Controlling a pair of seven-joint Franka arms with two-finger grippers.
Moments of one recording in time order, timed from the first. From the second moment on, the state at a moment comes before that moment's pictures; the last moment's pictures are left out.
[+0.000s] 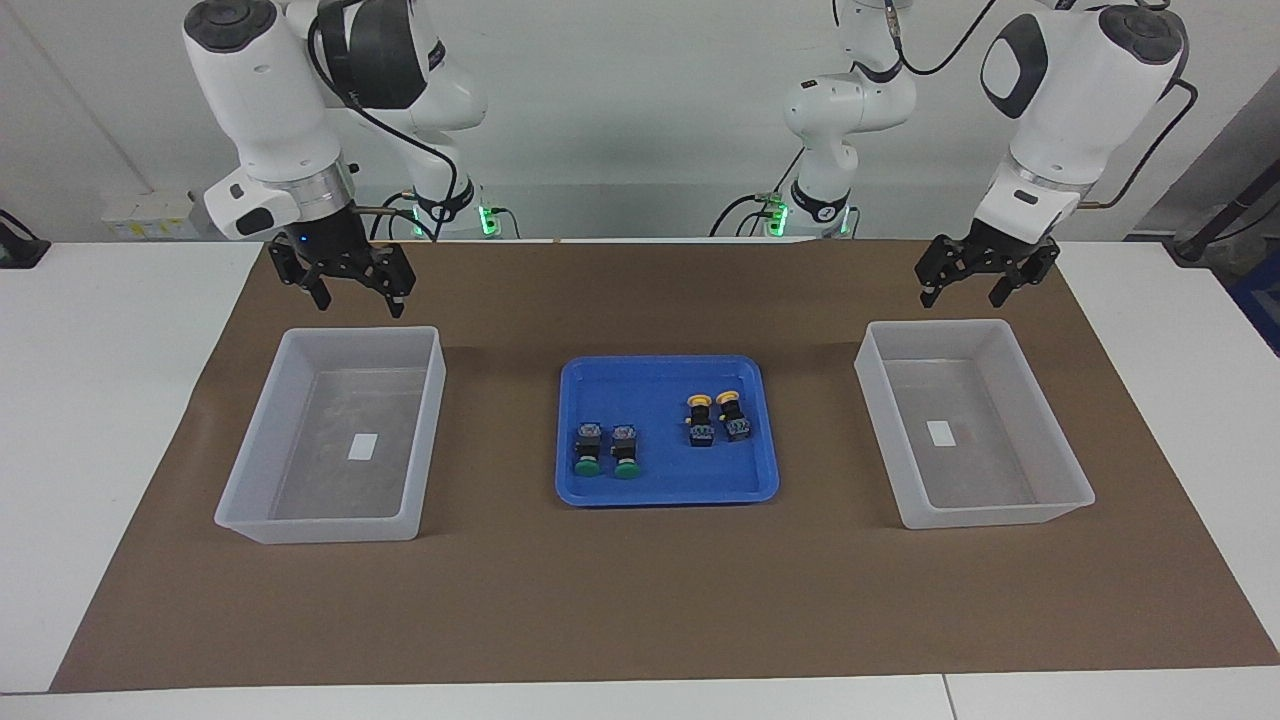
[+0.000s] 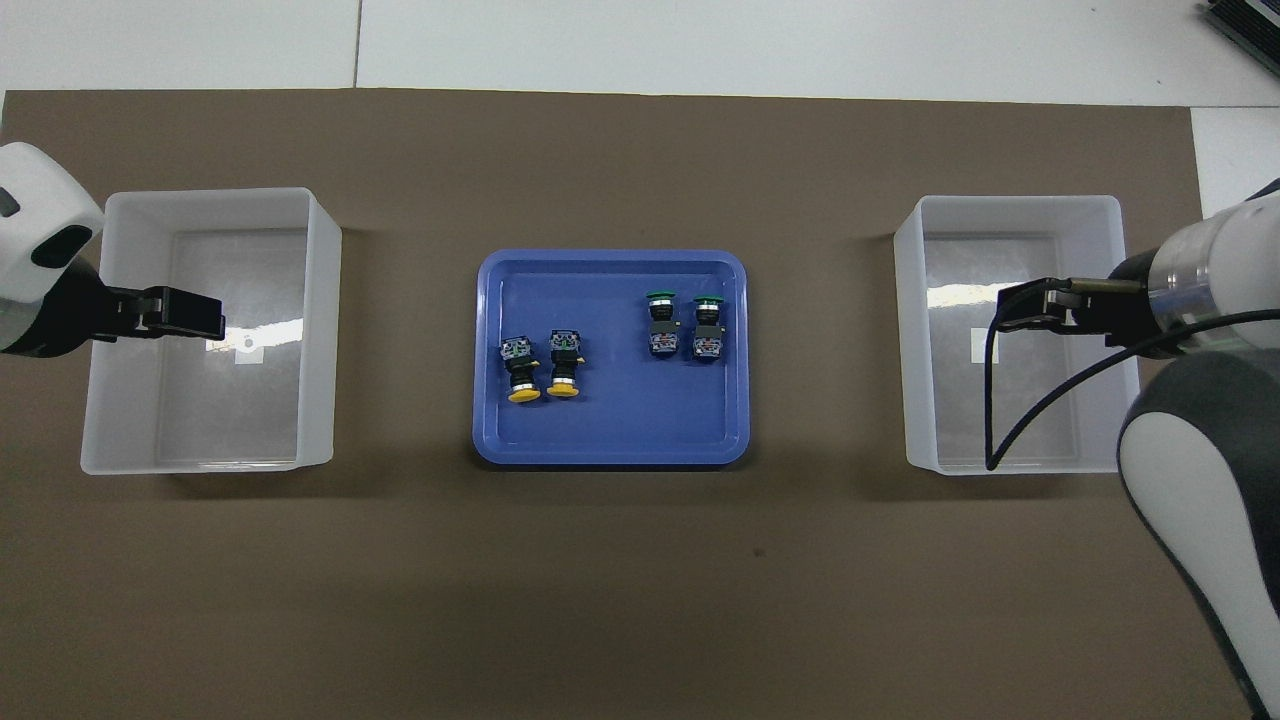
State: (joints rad) left arm 0.09 -0.07 -0.17 -1.79 -0.04 1.79 -0.02; right arm -0.01 -0.05 0.09 -1.79 -0.02 1.80 0.25
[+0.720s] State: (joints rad) left arm -0.15 0.09 -0.19 -1.93 -0.04 2.20 -0.37; right arm -0.02 -0.05 0.09 -1.72 -0.02 1.73 0.23
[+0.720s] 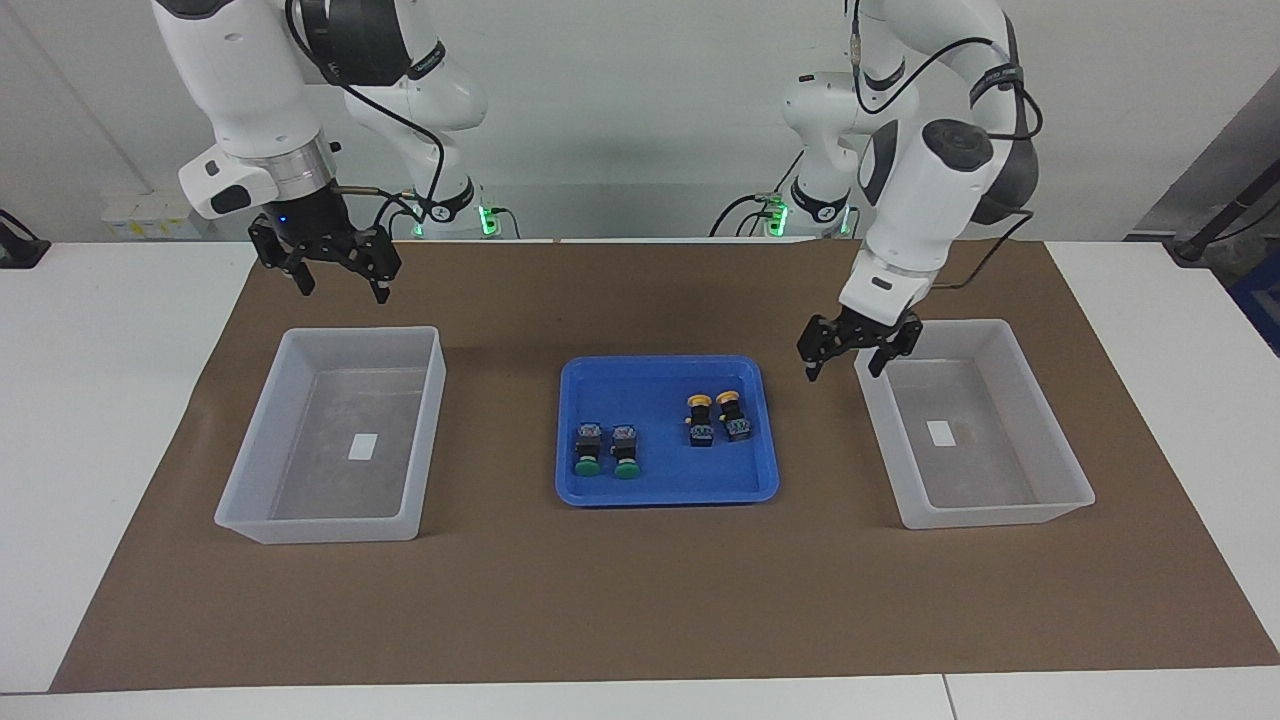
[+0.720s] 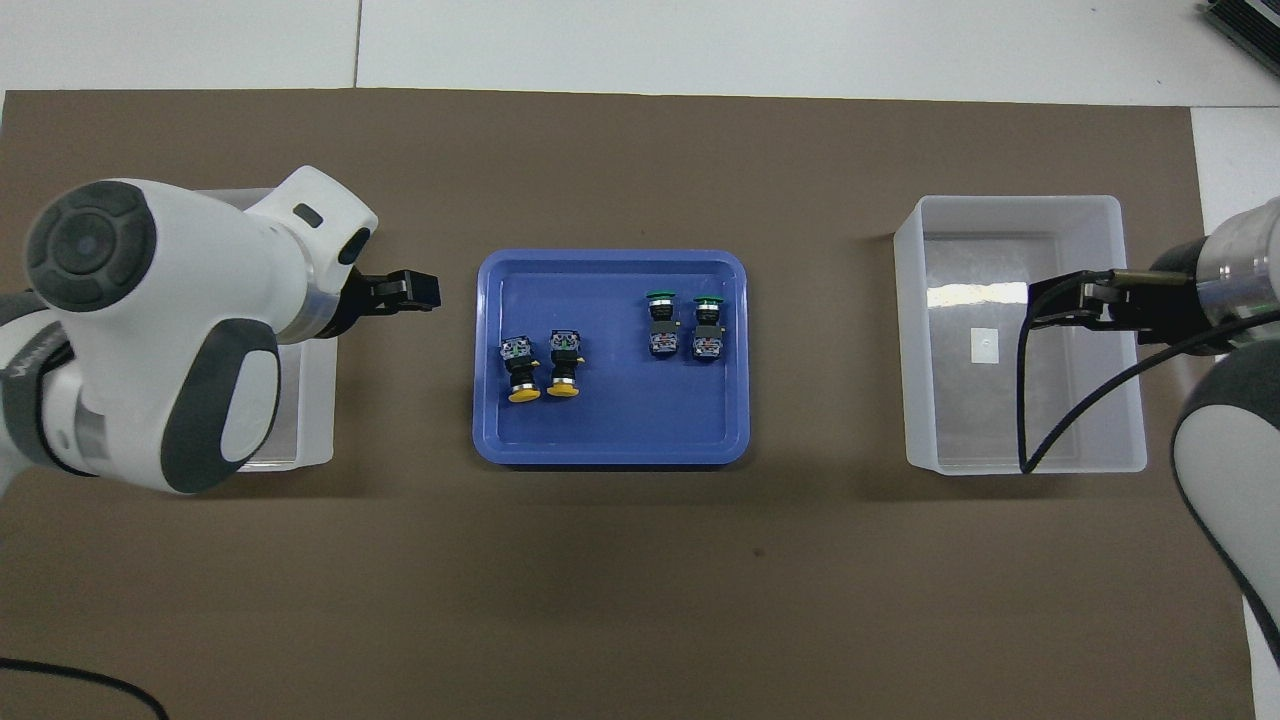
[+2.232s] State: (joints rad) left arm -0.38 0.39 -0.18 -1.93 0.01 2.60 -0.66; right arm -0.02 -0.05 0.09 -1.72 -0.02 1.73 0.23
